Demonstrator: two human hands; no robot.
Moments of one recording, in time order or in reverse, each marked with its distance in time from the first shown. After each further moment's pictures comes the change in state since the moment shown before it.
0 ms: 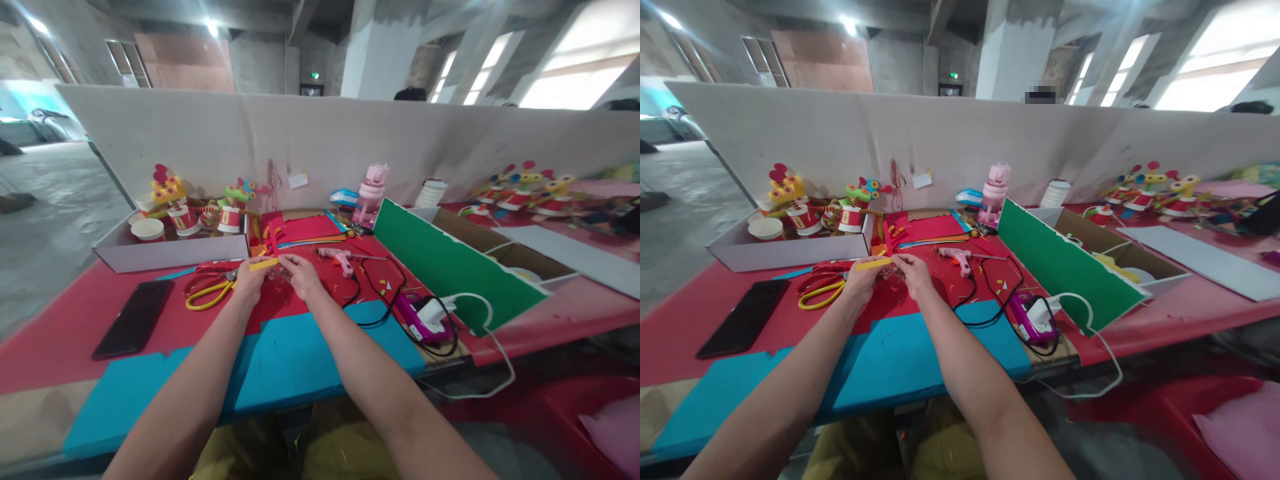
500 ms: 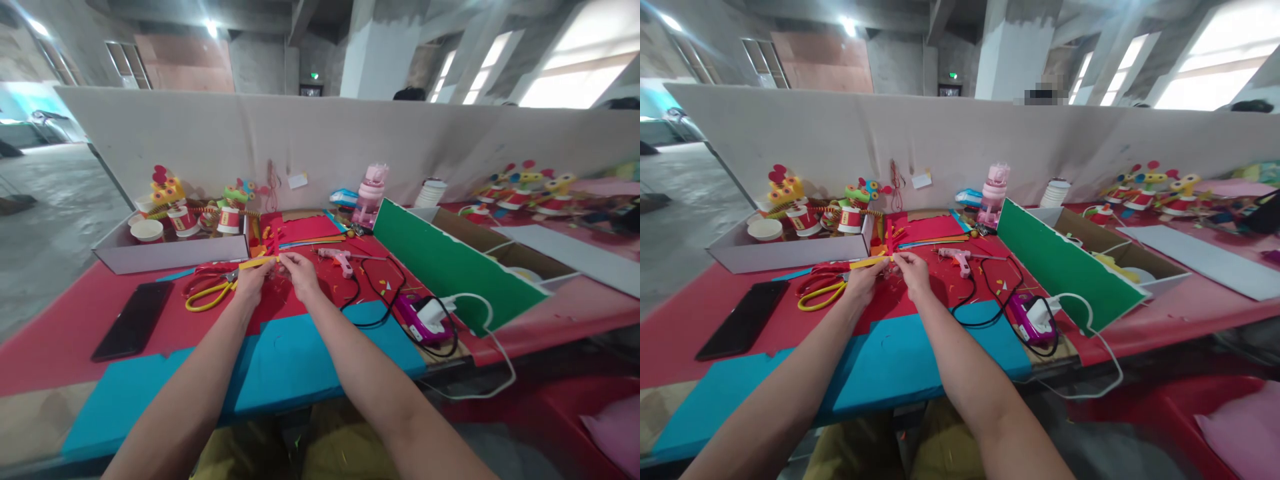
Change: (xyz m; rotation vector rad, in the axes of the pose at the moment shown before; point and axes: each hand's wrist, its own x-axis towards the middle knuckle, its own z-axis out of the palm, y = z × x) left_hand -0.002 -0.005 0.004 -0.028 0.042 0.076; right_hand 0.003 0.002 0.003 -0.091 0.086 -0.131
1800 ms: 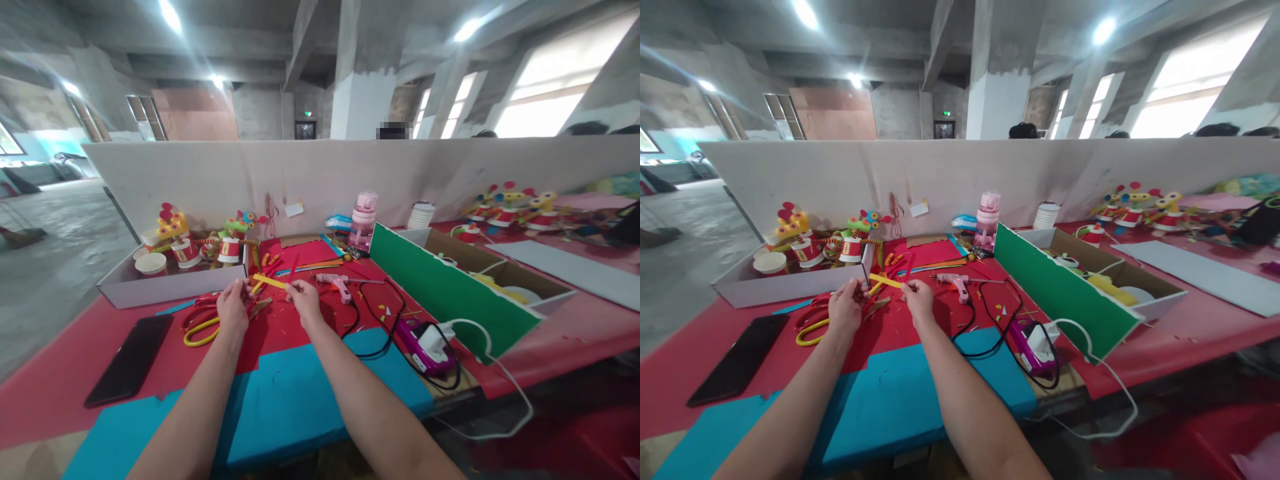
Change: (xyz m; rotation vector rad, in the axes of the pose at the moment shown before) left_hand 0.016 0.013 -0.023 -0.172 0.275 0.050; right_hand 0.010 0.002 -0.014 -0.255 0.132 -0.124
